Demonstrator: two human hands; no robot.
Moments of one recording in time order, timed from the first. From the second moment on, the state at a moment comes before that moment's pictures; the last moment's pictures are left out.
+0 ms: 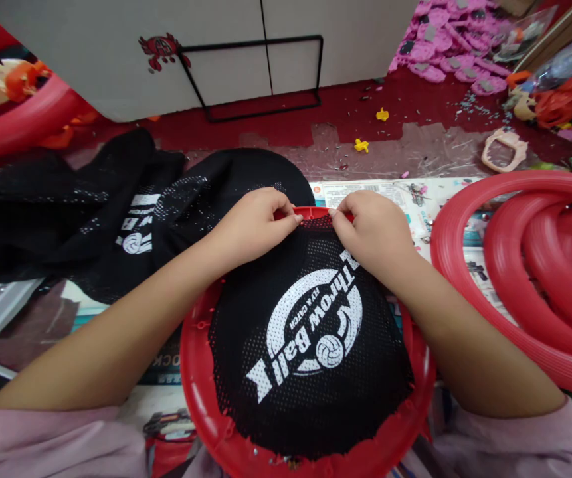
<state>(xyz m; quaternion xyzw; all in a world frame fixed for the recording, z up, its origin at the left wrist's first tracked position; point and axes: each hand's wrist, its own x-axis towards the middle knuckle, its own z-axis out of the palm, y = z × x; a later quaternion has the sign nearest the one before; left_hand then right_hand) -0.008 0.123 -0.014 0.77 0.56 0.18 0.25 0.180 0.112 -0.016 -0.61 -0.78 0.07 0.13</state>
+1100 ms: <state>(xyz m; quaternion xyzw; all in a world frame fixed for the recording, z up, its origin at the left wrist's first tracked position) -0.025 0.117 0.016 0.85 0.50 0.03 0.16 0.190 0.080 0.033 -0.59 -0.80 0.13 0.04</state>
